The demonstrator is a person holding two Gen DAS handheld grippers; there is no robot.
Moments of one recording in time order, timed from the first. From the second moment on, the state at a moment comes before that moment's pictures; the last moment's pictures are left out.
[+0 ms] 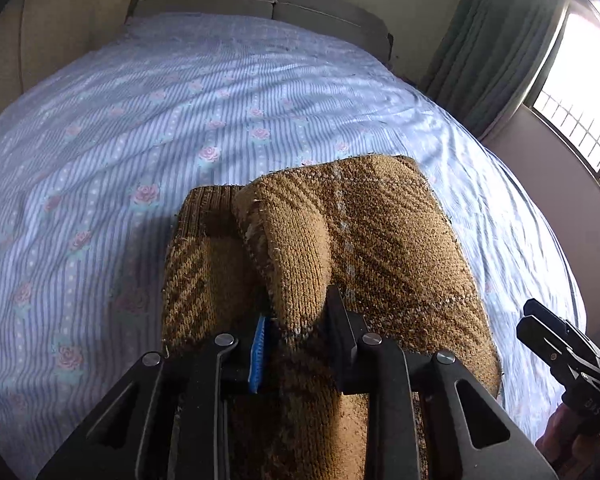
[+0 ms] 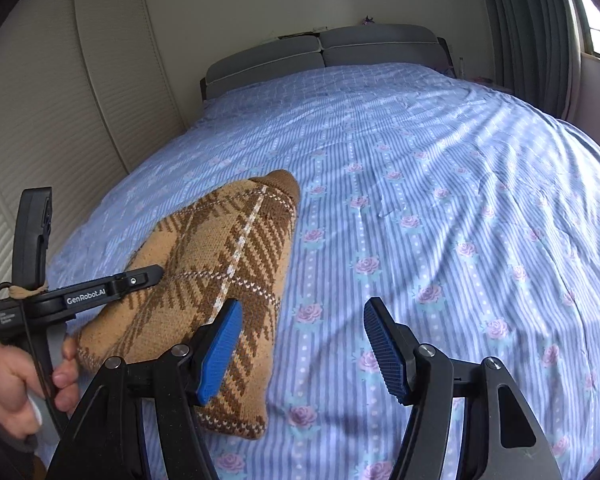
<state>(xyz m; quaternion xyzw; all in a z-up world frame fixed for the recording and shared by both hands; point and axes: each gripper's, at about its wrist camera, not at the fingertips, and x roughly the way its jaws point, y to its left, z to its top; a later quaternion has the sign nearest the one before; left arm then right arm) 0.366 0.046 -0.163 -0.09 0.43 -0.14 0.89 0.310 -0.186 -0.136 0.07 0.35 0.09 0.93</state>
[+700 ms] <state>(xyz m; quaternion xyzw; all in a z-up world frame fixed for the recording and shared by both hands) 0.314 0.069 -0.171 -0.09 0.42 -0.09 0.90 0.326 -0.150 -0.155 0.05 0.39 0.10 0.91</state>
